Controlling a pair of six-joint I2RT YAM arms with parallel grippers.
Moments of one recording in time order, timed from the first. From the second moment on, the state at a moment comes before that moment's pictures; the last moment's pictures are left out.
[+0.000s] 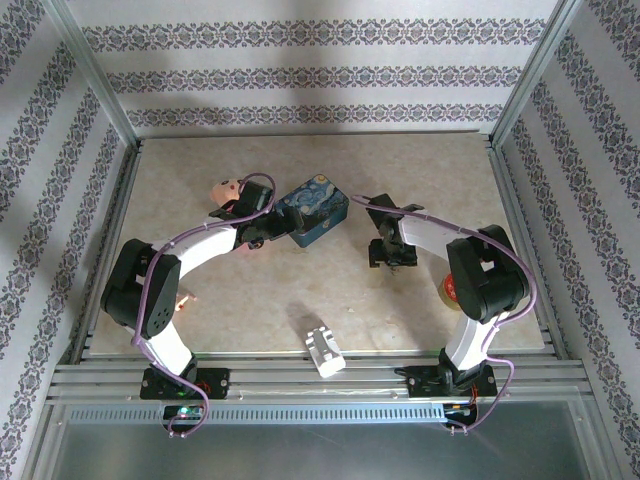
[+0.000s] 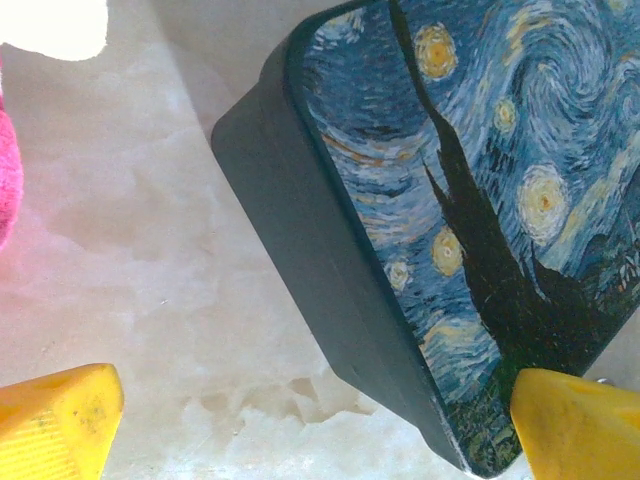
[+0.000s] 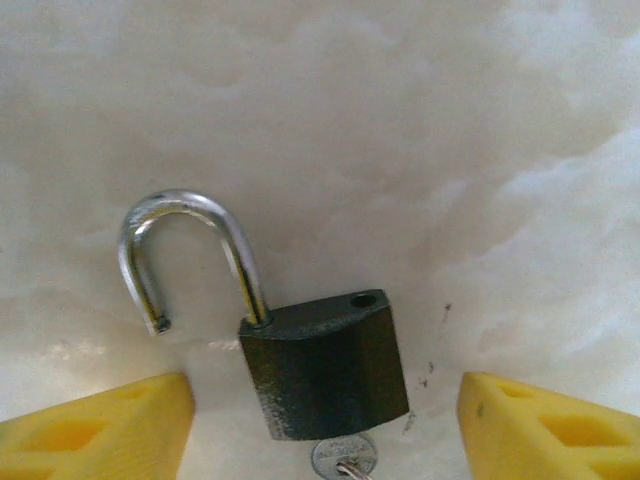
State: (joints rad) left arm -0.40 1.69 1.06 -0.29 0.13 -0.77; right arm 0.40 1.78 1.08 -0.76 0.11 0.44
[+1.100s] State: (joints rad) left arm -0.40 1.82 1.19 -0.22 0.16 -0.78; right arm 0.32 2.14 1.70 -0.54 -0.32 0.36
